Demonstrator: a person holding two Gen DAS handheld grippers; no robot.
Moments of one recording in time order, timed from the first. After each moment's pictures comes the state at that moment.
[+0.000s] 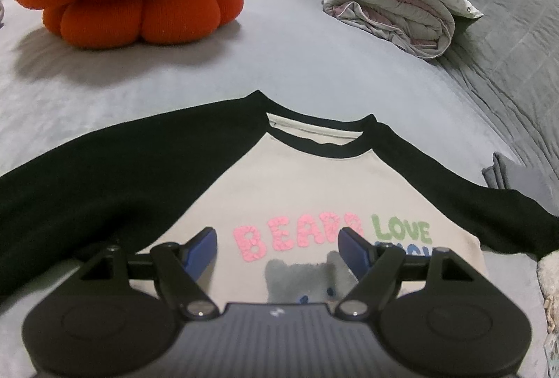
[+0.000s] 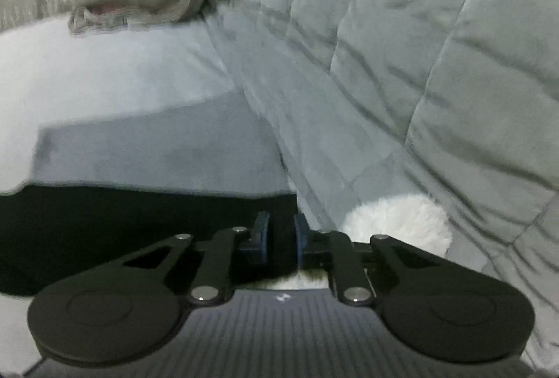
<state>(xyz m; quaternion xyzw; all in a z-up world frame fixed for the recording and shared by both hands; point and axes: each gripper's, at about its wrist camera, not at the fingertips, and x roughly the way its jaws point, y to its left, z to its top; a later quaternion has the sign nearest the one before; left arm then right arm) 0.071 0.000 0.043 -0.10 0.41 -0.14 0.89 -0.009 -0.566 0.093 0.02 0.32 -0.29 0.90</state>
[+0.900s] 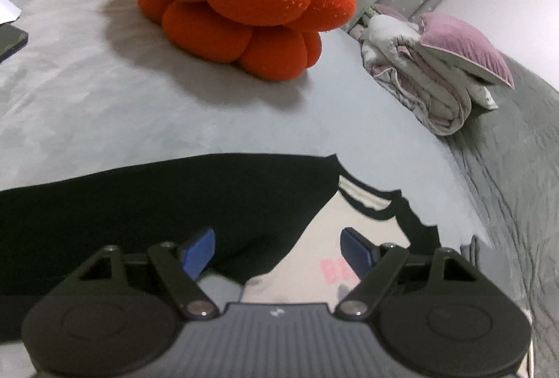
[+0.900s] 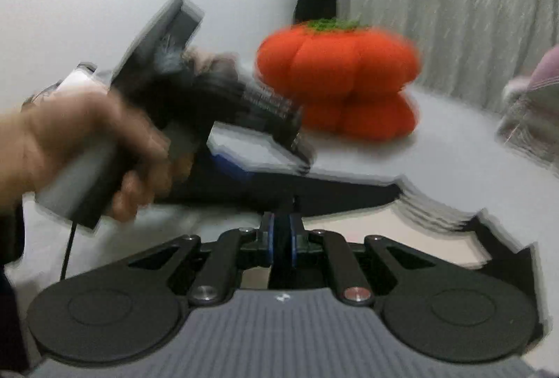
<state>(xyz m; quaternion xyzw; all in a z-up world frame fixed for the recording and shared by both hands) 0.055 0.130 0.070 -0.24 0.40 -0.12 0.88 -0.026 -0.057 0.066 -0.10 0.25 0.29 0.92</state>
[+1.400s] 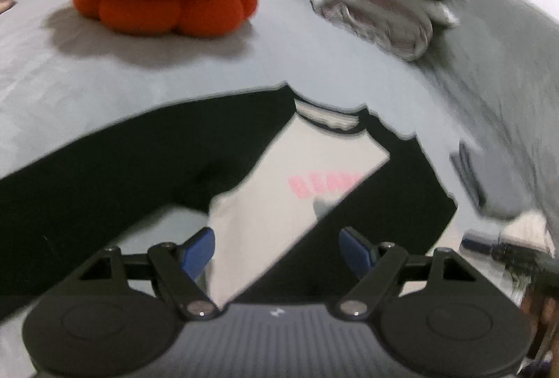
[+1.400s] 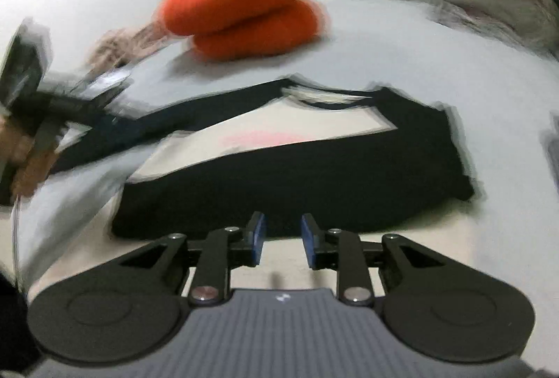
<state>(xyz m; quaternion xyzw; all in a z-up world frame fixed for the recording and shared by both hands) 0.015 0.088 0.057 -0.11 0.43 -0.20 0.87 -0.020 -0.248 0.056 0.09 0.36 0.15 0.92</state>
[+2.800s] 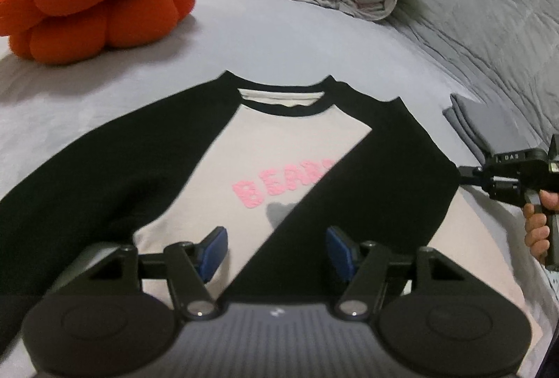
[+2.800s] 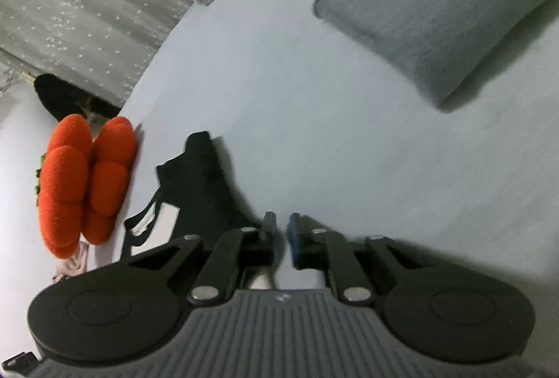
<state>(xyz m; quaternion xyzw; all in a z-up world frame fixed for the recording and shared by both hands) 0.038 0.019 0.047 -0.02 0.42 -0.24 0.88 0.025 -0.403 0.010 0.41 0.37 -0.01 0.83</state>
